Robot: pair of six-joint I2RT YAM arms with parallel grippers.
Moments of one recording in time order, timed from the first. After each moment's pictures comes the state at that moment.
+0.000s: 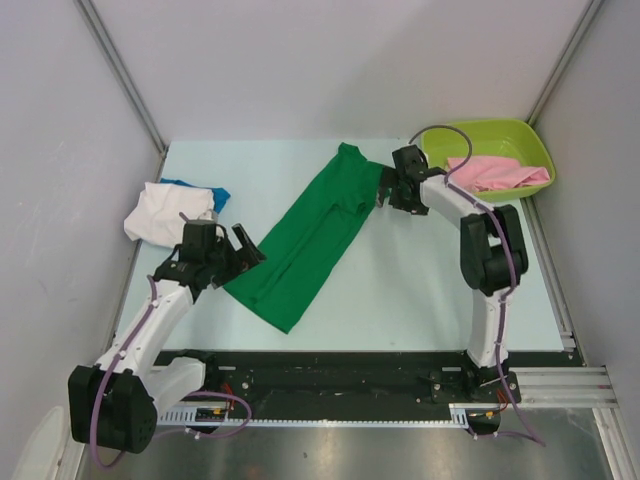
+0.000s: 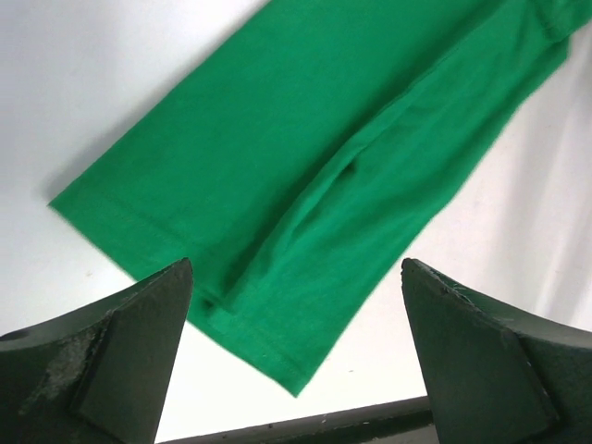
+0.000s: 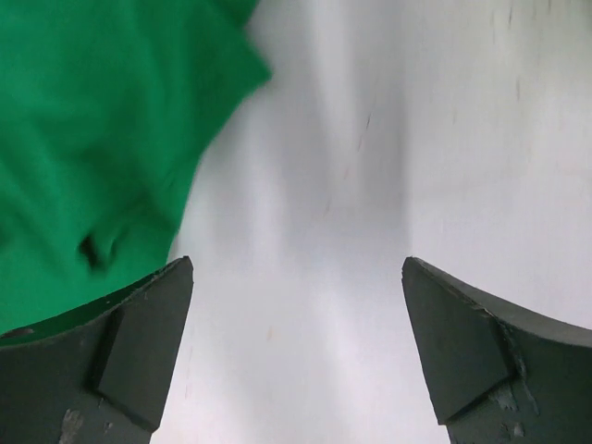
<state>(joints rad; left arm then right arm) -0.16 1.02 0.71 -0.50 0.15 -0.65 0.30 2.12 1.66 -0.52 0.15 0.47</state>
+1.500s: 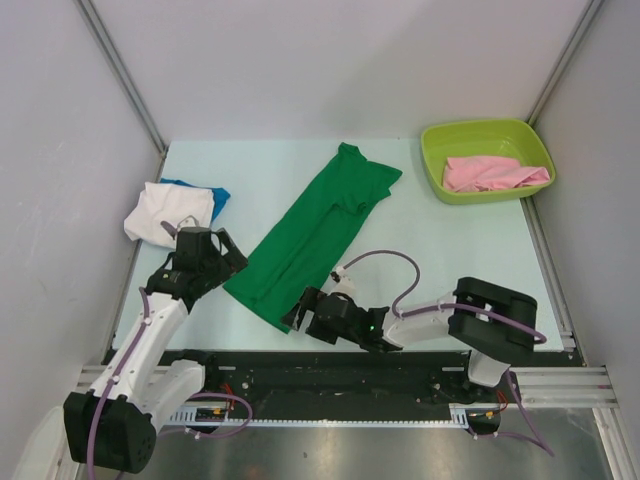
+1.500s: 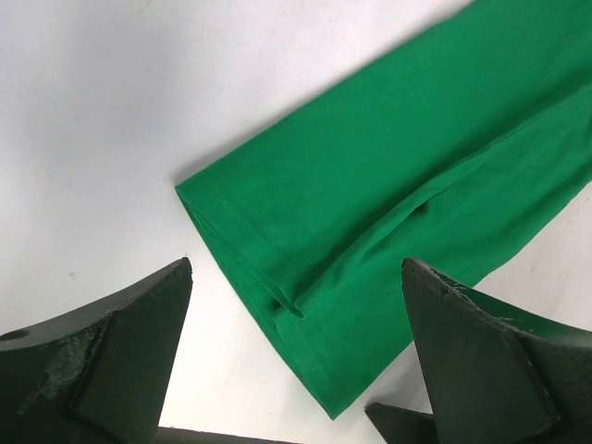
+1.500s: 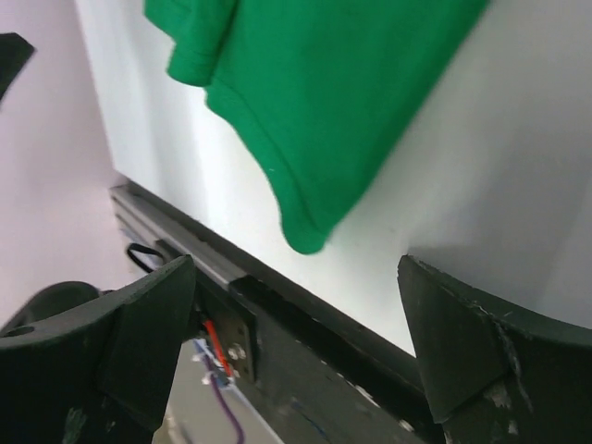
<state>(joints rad) -0.15 0.90 0.68 -0.61 -0.12 -0.70 1.26 1.65 0.69 0.33 0.25 1.37</state>
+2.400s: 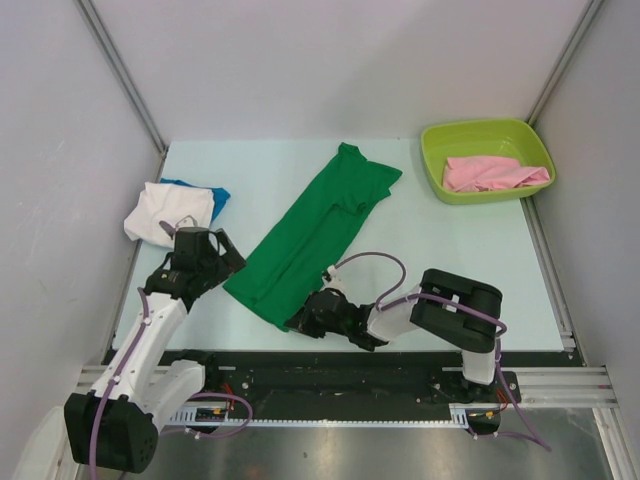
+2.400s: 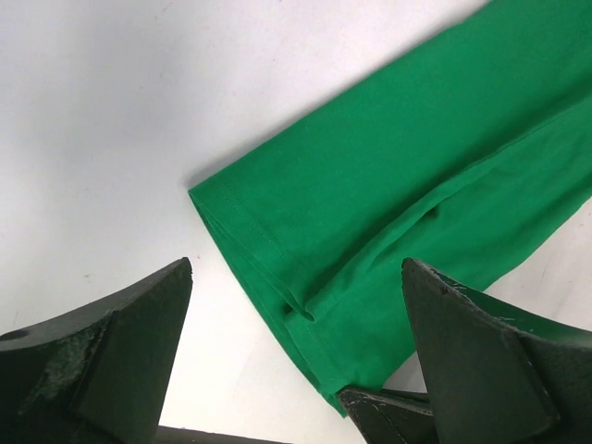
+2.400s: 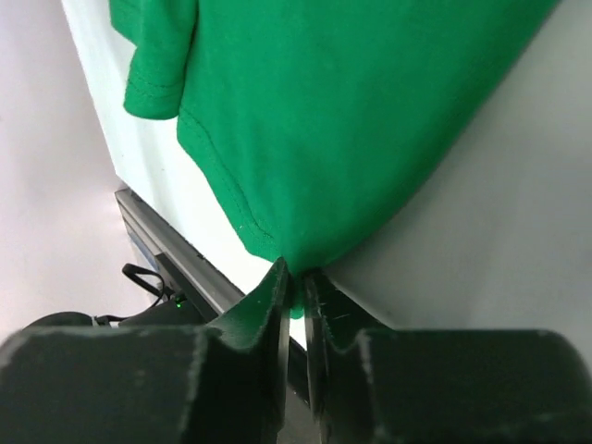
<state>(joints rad) -0.13 0.90 0.68 -0.62 -0.12 -0.67 1.20 1.88 0.74 0.57 0.12 1.42</state>
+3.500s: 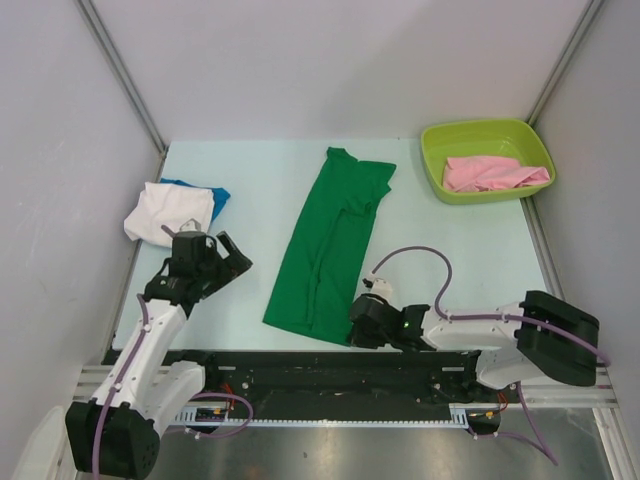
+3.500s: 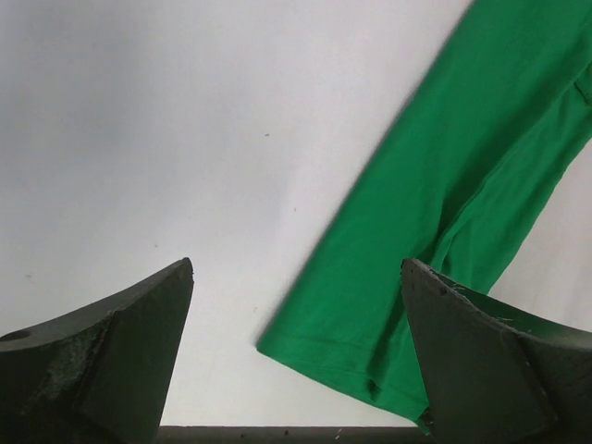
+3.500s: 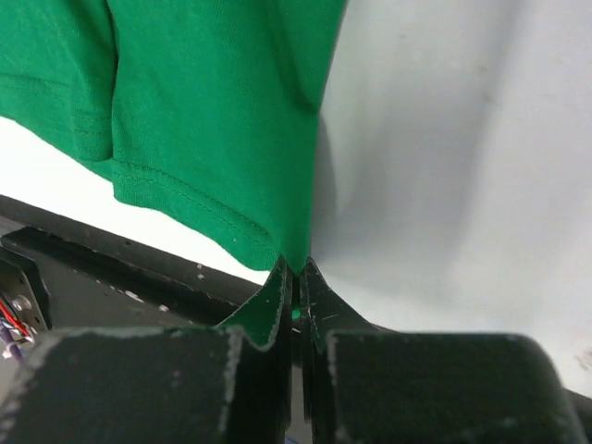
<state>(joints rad) -0.11 0.85 0.64 -0.59 0.01 -0.68 1.20 1.38 0.57 -0.14 0.20 1.20</state>
